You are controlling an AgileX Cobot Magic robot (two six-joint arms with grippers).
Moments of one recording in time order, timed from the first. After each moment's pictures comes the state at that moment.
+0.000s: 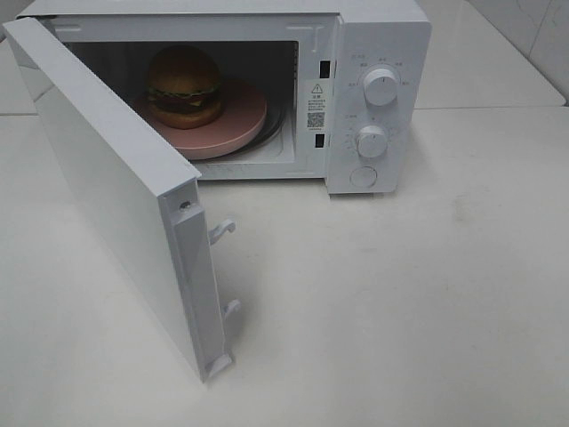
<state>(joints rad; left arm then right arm) 0.03 -0.01 -0.51 -0.10 1.07 -0.01 0.16 0.06 -0.50 -0.10 1.00 0.09</state>
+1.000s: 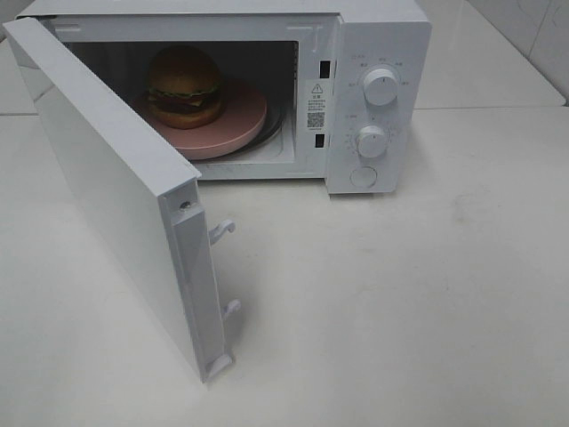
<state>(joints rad) 0.03 -0.01 -0.51 -0.10 1.07 -0.01 0.15 0.00 -0.50 -0.09 1.00 0.09</state>
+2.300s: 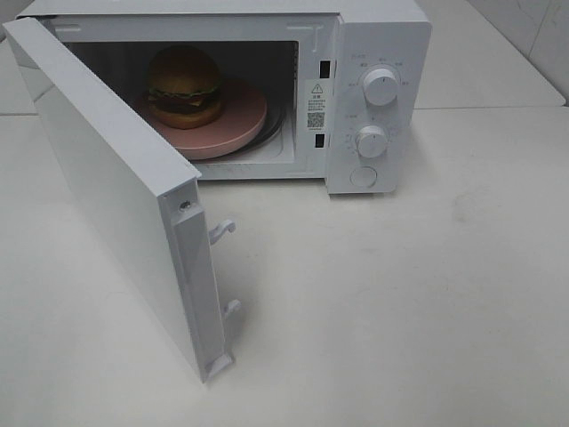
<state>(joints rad) 0.03 -0.01 -0.51 -0.10 1.07 -0.01 0.15 0.00 -0.50 -0.08 1.00 0.09</state>
